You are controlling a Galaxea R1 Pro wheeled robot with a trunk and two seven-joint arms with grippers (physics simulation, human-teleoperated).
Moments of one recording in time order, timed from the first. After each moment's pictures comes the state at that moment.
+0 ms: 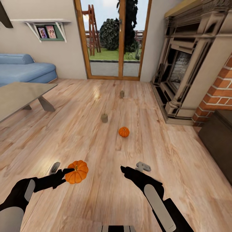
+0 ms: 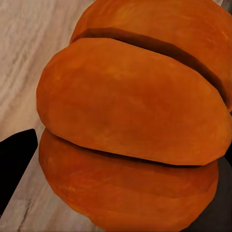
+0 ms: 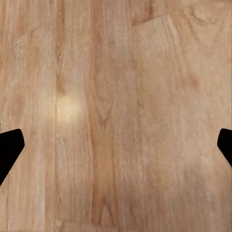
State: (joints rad) left arm -0.61 0.20 0.55 -0.69 0.11 0.95 -0.80; right arm -0.33 0.04 0.39 -1.52 -0.87 0.56 -0.58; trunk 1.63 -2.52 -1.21
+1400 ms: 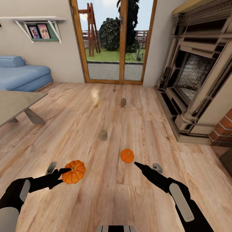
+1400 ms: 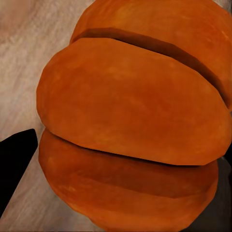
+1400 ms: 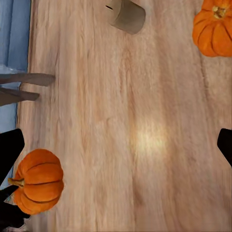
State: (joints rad) left arm -0.61 0.24 0.55 -0.69 0.11 0.99 -0.83; right arm -0.33 -0.04 -0.02 -1.27 -0.87 0.65 0.18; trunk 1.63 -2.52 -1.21
